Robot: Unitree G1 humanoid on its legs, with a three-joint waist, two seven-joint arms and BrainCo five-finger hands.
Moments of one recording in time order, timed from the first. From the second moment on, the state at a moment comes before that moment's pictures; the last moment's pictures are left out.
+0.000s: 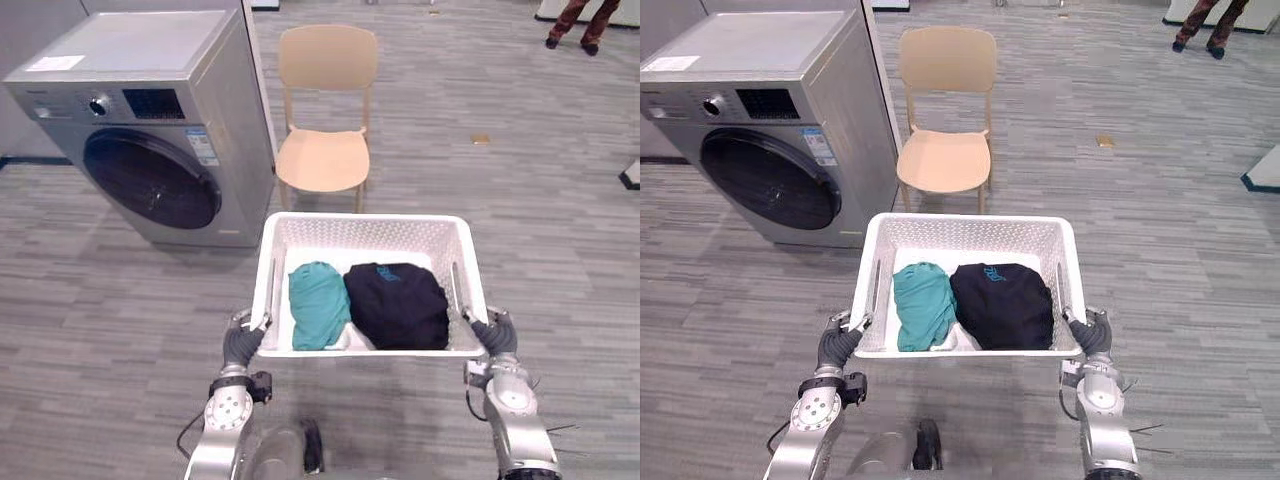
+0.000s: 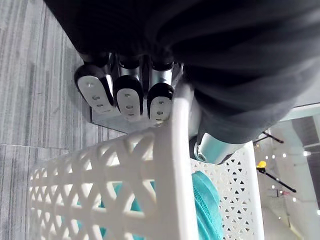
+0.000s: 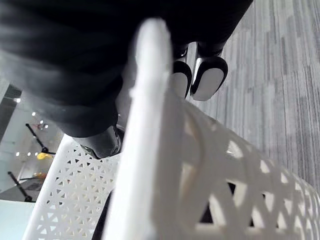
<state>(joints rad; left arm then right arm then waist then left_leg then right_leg) 0.24 0.09 -0.10 -0.07 0.04 0.10 0.22 0.16 -0.10 -0.14 0.07 -0.03 0.06 -0.21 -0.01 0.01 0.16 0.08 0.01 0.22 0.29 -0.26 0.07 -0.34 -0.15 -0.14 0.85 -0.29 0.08</state>
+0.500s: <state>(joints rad) 0.26 0.03 -0.10 -0.08 0.04 0.07 0.22 0.29 -0.12 -0.15 -0.14 -0.01 0.05 -0.21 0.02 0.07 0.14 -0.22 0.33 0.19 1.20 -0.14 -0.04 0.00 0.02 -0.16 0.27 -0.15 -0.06</state>
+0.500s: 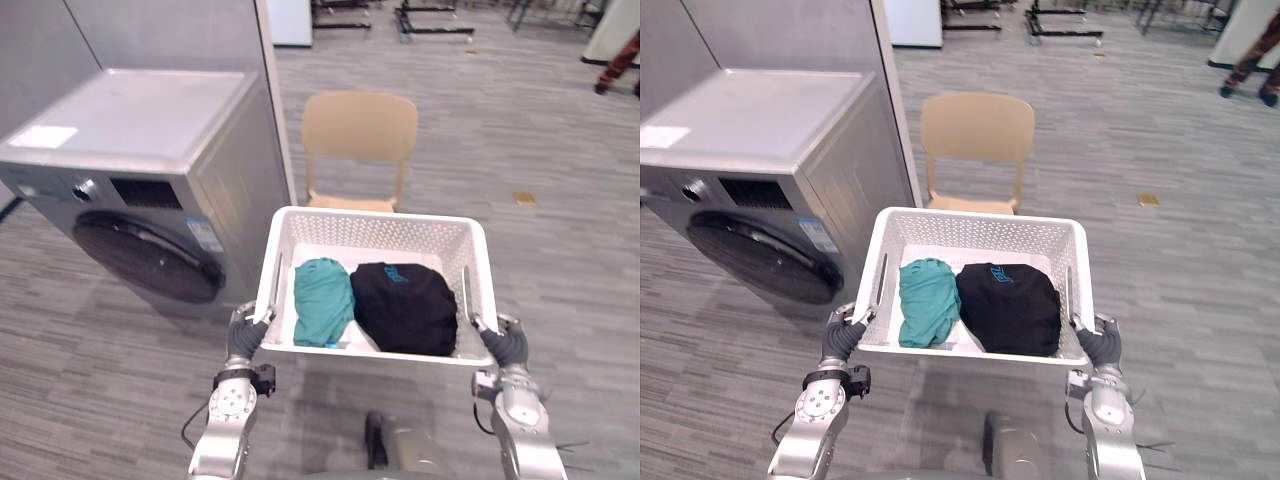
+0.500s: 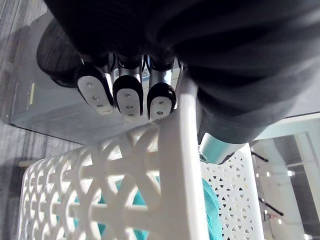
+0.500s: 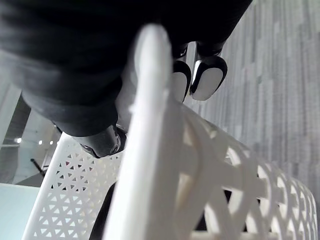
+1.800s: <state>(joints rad) -0.77 0.20 -0.06 0.51 -0.06 0.05 0.46 -0.63 -0.22 -0.13 0.33 0.05 0.07 -0.46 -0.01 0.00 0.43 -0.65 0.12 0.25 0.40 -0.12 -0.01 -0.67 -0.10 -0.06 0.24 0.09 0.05</state>
